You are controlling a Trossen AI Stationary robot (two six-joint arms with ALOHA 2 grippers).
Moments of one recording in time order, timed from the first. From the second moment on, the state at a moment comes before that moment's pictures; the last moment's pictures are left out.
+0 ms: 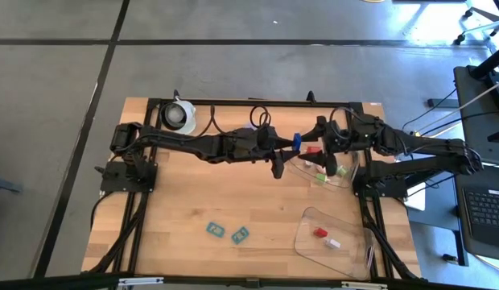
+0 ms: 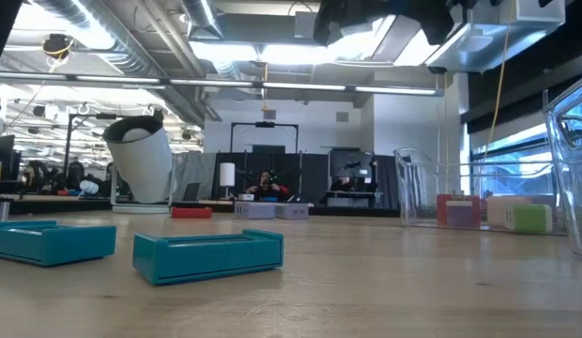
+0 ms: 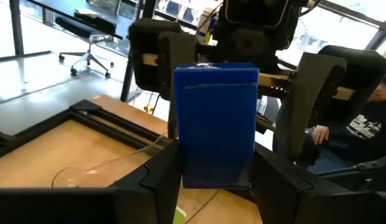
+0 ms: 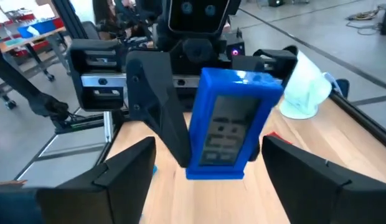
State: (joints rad) left arm -0.01 1.80 1.46 0.24 -0.22 -0.38; right arm -0.10 0.82 0.78 -0.14 -0.20 0.20
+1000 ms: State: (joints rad) left arm -0.03 1.79 1.46 0.28 -0.20 -0.26; right arm -0.10 0.92 0.78 0.06 -0.29 0.31
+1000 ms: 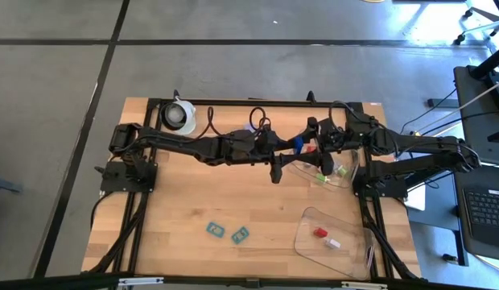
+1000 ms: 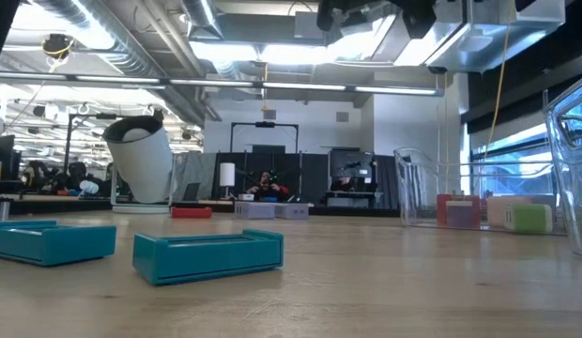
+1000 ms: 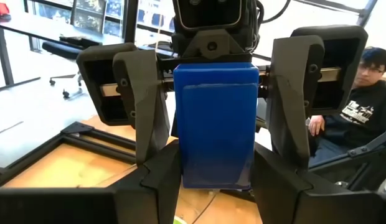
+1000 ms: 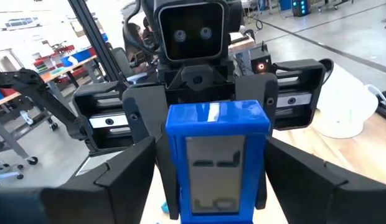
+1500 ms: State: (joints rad) left arm -0.03 1.79 1.46 0.28 -0.19 -0.26; right arm -0.10 0.90 0.77 0.09 -0.27 0.30
